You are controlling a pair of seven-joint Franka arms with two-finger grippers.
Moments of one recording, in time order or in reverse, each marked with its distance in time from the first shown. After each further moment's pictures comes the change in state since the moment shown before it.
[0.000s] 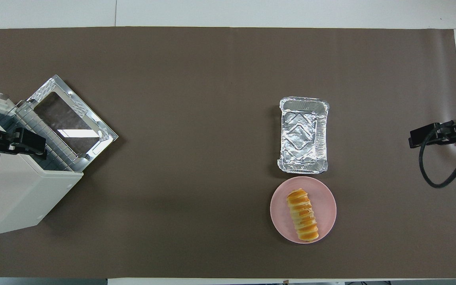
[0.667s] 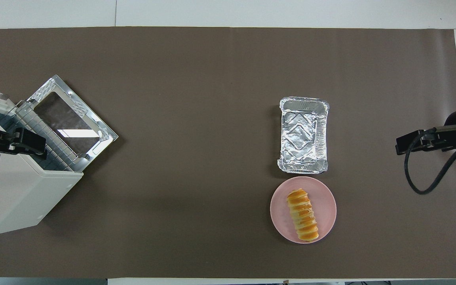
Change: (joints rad) left arm 0.000 0.000 0.000 0.000 0.000 0.000 0.000; right arm 0.006 -0.014 0.035 -0.054 0.027 0.000 0.005
